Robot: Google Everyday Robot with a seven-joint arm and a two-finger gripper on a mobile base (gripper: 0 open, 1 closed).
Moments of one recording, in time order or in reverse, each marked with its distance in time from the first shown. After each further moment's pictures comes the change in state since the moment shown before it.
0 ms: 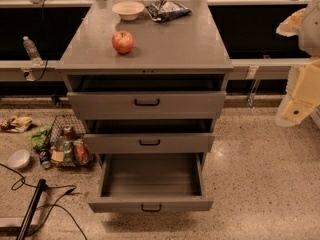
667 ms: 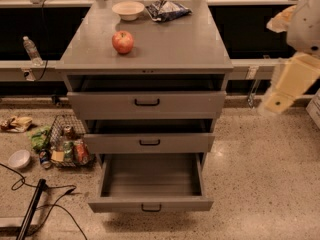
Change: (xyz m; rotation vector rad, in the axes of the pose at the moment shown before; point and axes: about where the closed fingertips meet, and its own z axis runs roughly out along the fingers) arm -0.017 -0.015 0.012 0.024 -0.091 0.024
